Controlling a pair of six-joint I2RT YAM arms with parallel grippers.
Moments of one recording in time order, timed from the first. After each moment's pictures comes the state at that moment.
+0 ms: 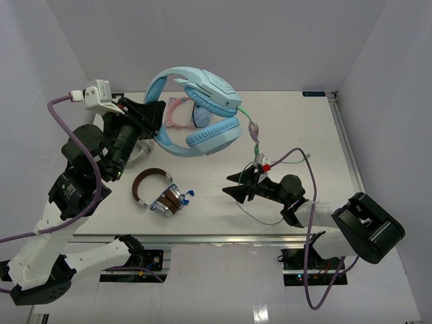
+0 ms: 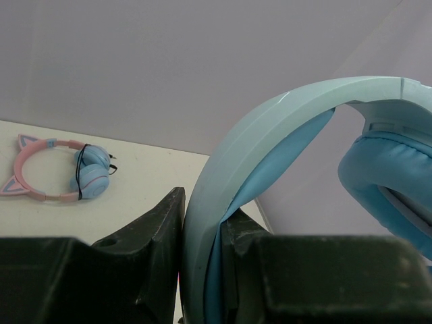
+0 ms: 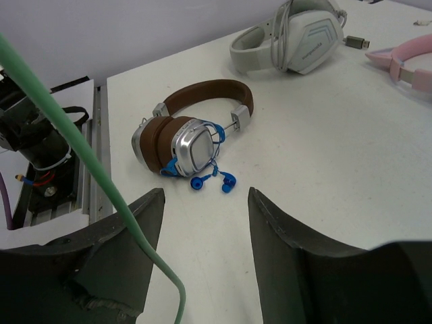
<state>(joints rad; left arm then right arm) -0.78 0.94 1.51 -0.41 -0.48 -0.49 0.70 1.35 0.25 1.23 -0.57 0.25</state>
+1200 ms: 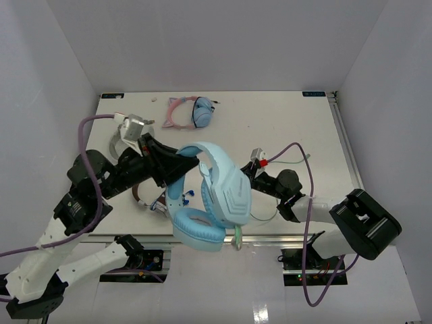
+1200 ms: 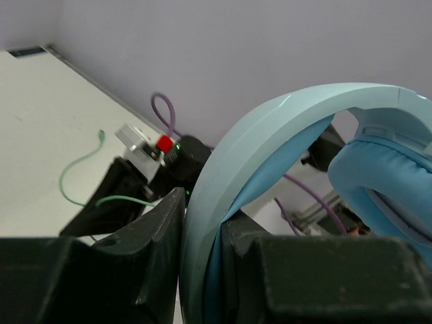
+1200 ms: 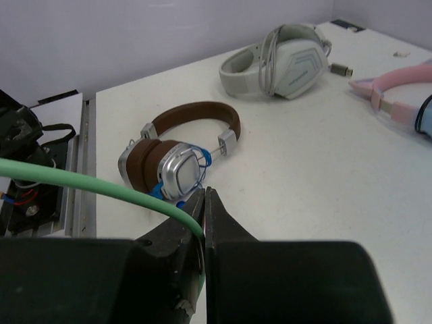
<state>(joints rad) -0.78 0.77 1.19 -0.29 0.36 -0.55 0.69 1.37 0.34 1.21 -0.55 0.21</state>
